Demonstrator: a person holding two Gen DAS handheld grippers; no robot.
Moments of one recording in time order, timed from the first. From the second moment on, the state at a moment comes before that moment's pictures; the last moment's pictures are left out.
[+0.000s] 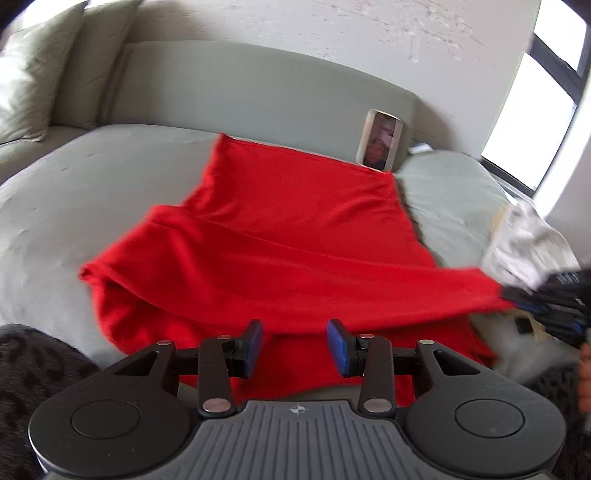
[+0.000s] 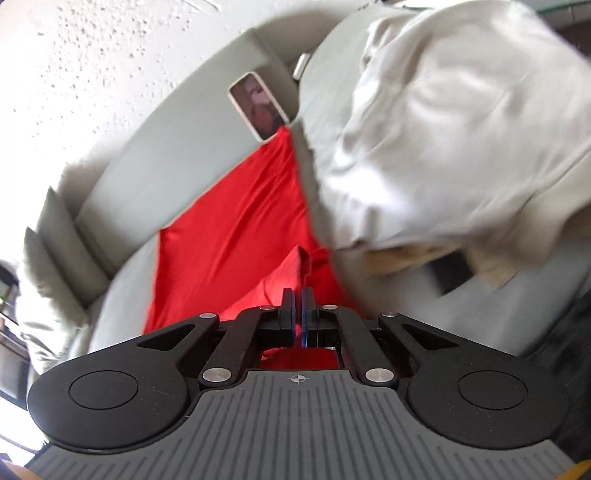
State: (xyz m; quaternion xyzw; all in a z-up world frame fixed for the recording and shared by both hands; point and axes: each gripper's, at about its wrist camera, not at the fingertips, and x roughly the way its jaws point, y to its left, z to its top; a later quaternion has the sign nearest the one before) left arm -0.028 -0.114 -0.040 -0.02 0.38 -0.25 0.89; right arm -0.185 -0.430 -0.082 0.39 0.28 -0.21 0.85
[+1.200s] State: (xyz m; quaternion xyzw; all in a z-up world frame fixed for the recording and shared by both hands) left arm 0.015 -0.067 -0.054 0.16 0.33 -0.06 0.93; right arm -0.179 -0.447 -0.122 0.41 0.31 -0.19 0.84
